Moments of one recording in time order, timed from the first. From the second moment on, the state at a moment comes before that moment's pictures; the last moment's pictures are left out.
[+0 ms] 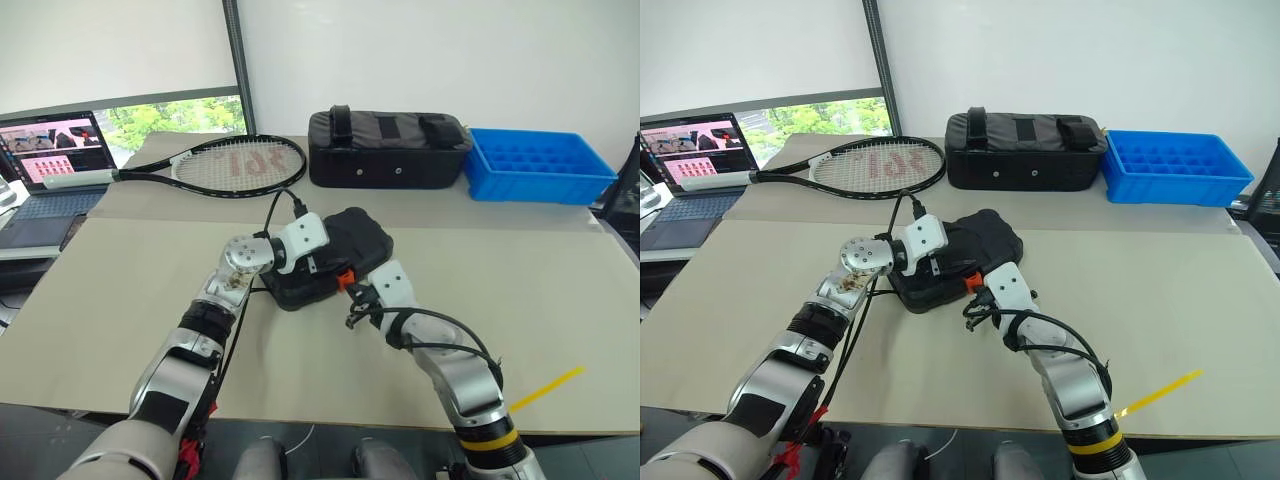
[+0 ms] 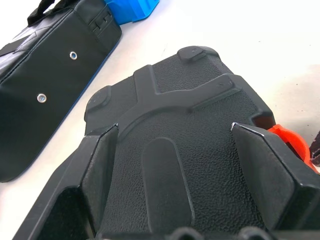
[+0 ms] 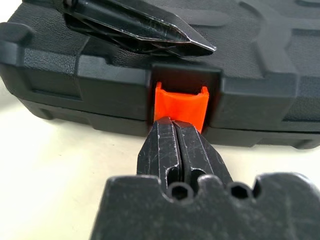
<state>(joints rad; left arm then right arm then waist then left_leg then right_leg) -0.78 0.29 -0.26 0.64 0.09 -0.18 -0.84 -0.22 -0.20 0.24 -0.30 0.03 0.64 0.35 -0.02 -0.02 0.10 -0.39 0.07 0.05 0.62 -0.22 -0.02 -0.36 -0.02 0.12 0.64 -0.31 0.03</state>
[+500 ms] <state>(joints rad) -0.62 0.37 -0.12 0.39 -0.09 0.02 -0.88 -0.11 -0.36 0.09 -0.33 0.12 0.54 0.49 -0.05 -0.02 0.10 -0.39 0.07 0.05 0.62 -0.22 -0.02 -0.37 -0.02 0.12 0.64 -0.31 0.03</state>
